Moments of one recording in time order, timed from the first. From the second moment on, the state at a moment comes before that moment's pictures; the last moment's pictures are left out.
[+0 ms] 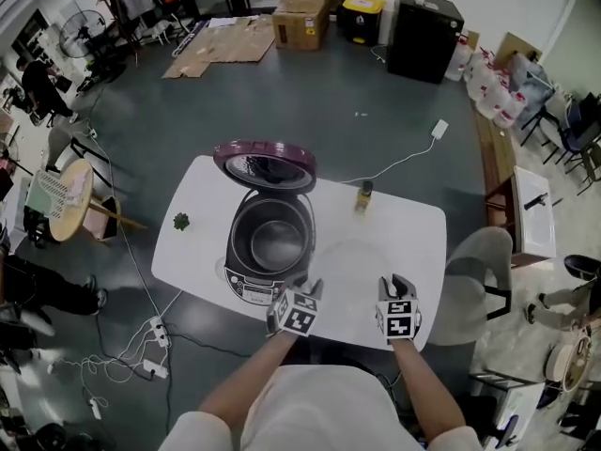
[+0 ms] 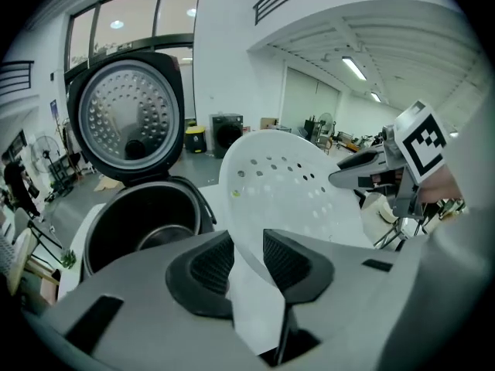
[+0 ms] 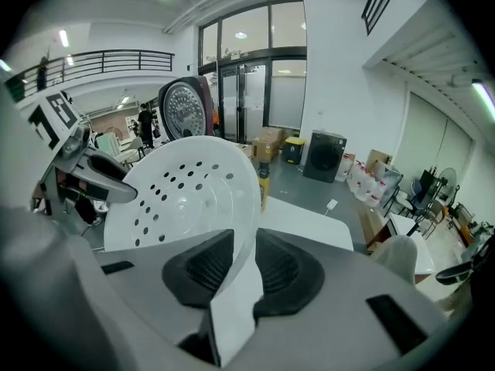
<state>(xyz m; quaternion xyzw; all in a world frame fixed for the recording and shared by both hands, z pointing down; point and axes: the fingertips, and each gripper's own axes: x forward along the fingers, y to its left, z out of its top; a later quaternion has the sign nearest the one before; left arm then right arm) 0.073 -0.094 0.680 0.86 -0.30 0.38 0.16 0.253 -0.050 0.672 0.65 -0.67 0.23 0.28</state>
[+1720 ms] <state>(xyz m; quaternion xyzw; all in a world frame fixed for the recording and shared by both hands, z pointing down) -0.135 -0.242 0.697 0.80 -0.41 0.41 0.14 0.048 -0.235 0.675 0.56 -0.73 0.16 0.35</state>
